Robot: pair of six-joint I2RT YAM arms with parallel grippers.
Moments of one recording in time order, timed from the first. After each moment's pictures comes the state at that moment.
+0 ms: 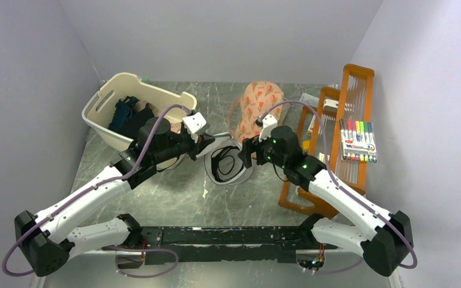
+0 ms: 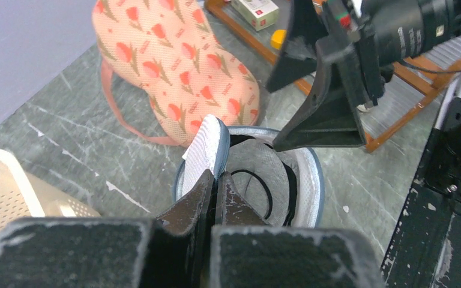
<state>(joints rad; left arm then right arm) -0.76 1.03 0.94 -0.11 0.20 0.10 0.65 1.05 0.78 -0.28 0.01 0.20</state>
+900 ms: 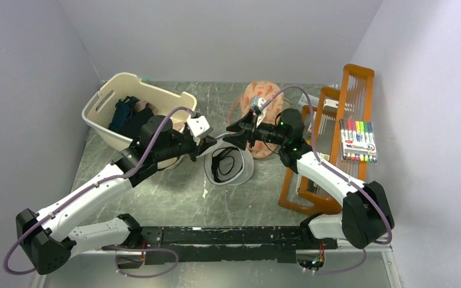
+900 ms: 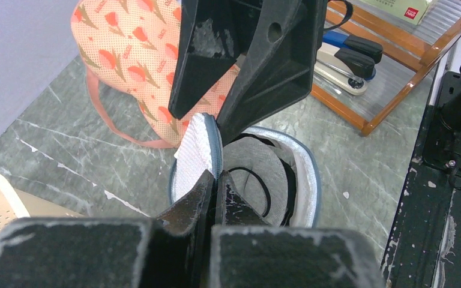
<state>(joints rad) -0.76 1.05 0.96 -0.15 0.30 0.18 0.47 1.28 0.80 0.49 -0.83 0.11</state>
